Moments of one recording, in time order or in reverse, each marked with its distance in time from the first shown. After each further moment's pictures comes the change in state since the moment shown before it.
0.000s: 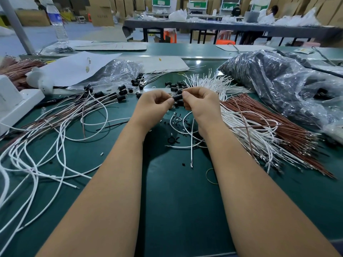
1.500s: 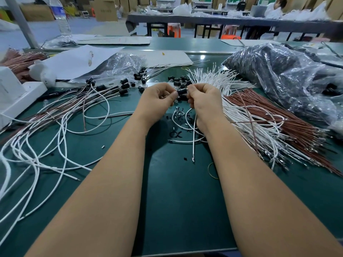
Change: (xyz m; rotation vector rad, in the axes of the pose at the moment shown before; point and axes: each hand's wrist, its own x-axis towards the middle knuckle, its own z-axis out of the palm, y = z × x) left_hand 0.000 -0.005 0.003 0.004 -0.031 0.031; right_hand 0.005 0.010 0.005 0.000 0.054 0.066
